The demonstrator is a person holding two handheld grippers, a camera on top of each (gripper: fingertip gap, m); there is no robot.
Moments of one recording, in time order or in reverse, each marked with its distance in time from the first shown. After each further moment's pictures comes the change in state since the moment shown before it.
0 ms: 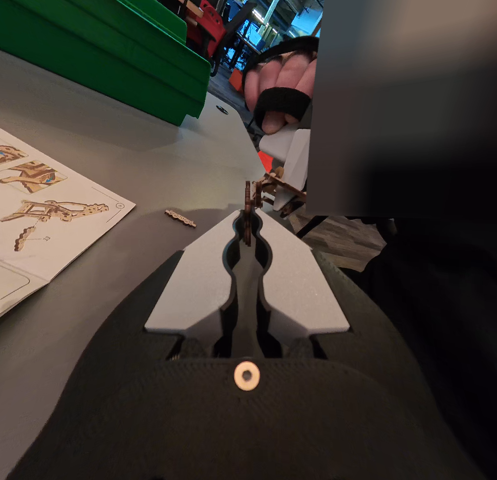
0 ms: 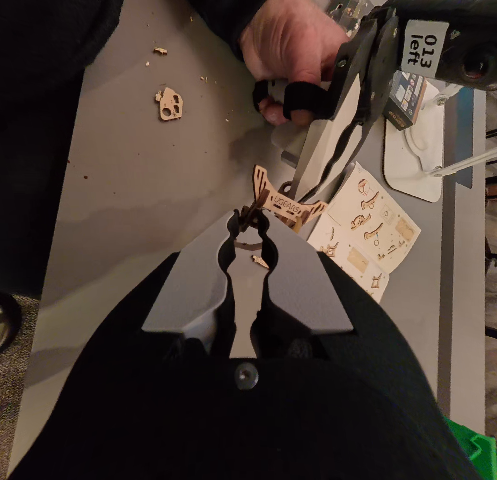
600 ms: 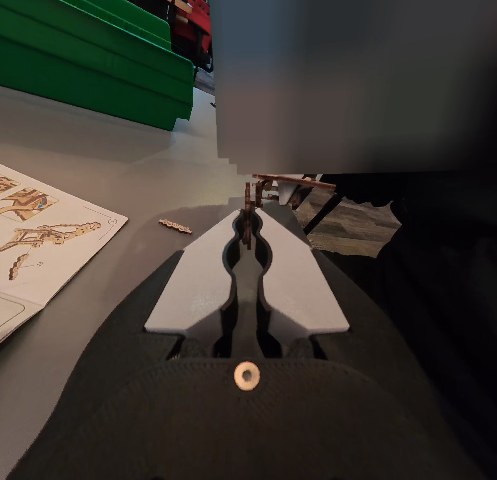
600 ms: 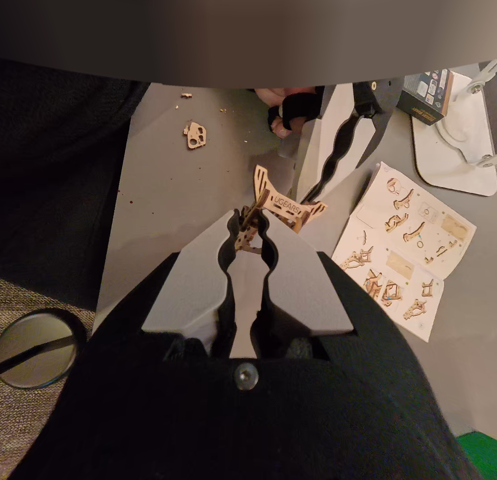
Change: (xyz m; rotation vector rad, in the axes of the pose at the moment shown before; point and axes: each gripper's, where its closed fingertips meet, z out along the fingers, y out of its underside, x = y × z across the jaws) left arm 0.010 0.003 0.007 -0.032 -0.008 0.132; right arm -0.012 -0.008 -0.010 0.119 -0.107 0.160
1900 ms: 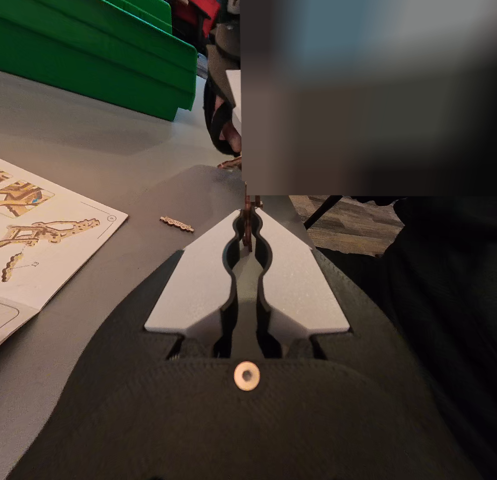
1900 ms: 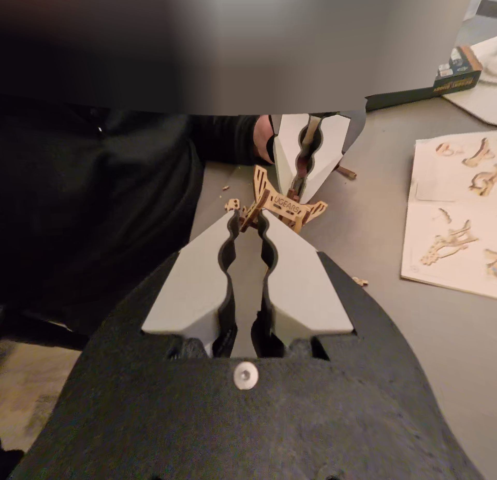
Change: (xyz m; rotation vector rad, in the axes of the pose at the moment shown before) left arm -0.006 0.003 0.007 -0.036 -0.002 -0.031; right arm 0.015 0.000 -0.022 0.511 -0.263 0.561
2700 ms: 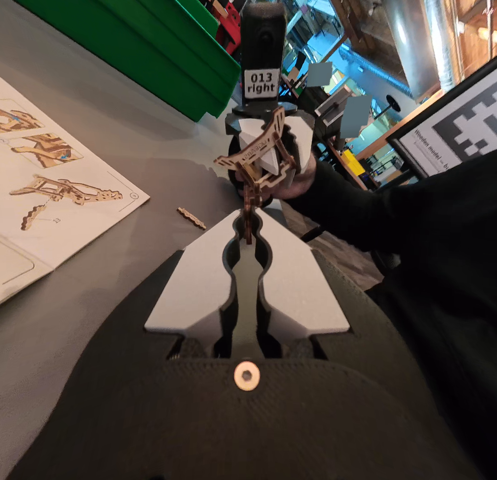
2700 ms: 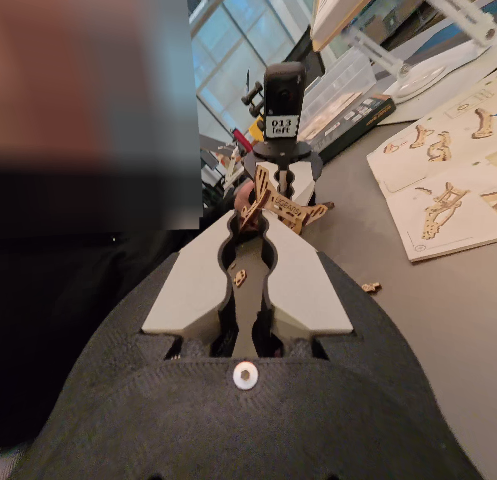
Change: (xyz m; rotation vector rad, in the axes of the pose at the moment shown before) left arm -0.023 -0.007 -0.007 0.088 -0.012 -0.271; right arm 0.037 -0.023 -0.007 0.469 0.043 0.386
